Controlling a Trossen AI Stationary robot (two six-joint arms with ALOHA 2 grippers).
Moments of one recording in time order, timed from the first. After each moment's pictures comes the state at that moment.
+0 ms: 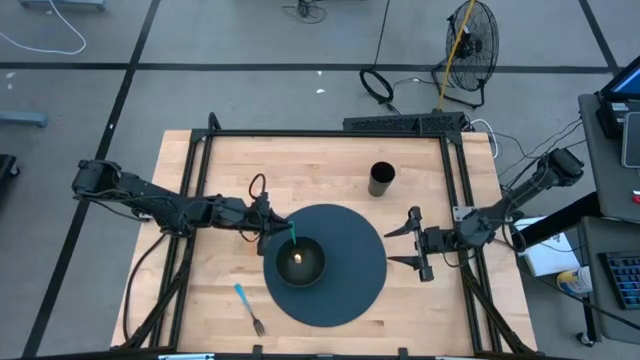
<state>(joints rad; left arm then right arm) -0.12 1.19 0.37 0.50 -0.11 -0.30 0.59 0.85 0.30 0.57 0.47 -0.02</state>
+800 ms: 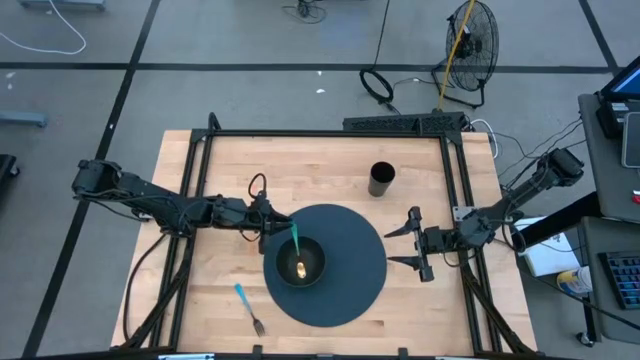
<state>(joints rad) -0.12 1.19 0.37 0.49 -0.16 -0.30 0.59 0.85 0.30 0.57 0.47 -0.01</state>
